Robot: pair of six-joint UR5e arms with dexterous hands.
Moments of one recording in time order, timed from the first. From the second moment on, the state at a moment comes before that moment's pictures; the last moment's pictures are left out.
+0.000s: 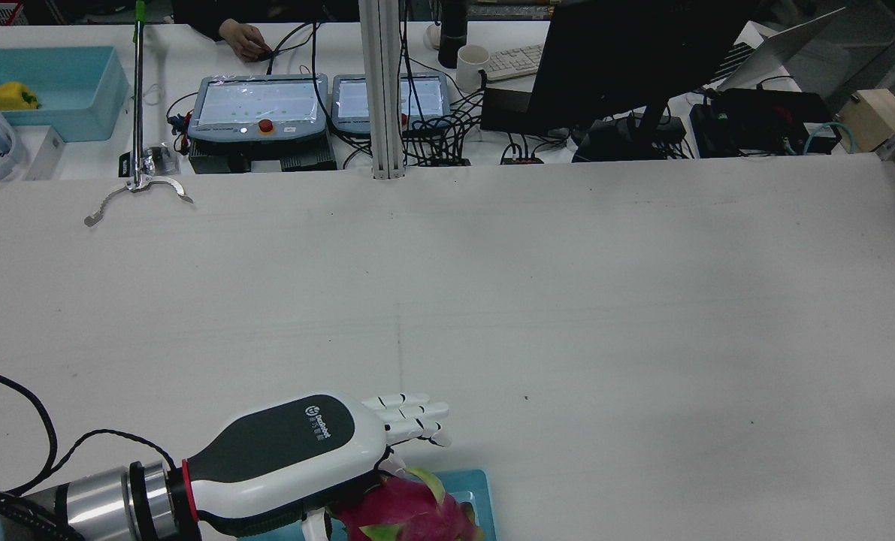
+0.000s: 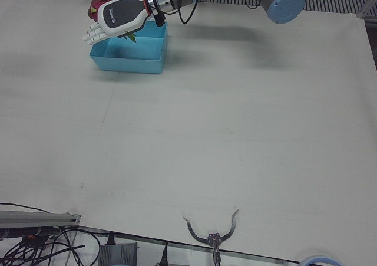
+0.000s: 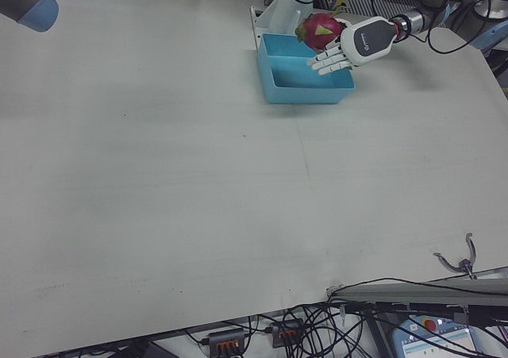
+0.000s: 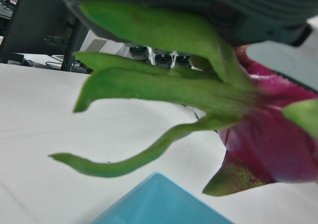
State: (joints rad) left arm -0.34 -2.01 -2.27 0.64 1.52 1.65; right arm 1.51 -1.56 1.56 -3.30 -1.47 0.12
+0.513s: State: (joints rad) left arm -0.33 -2.03 -2.16 0.59 1.54 1.58; right arm 1.51 -1.56 1.56 -3.30 -1.47 0.12
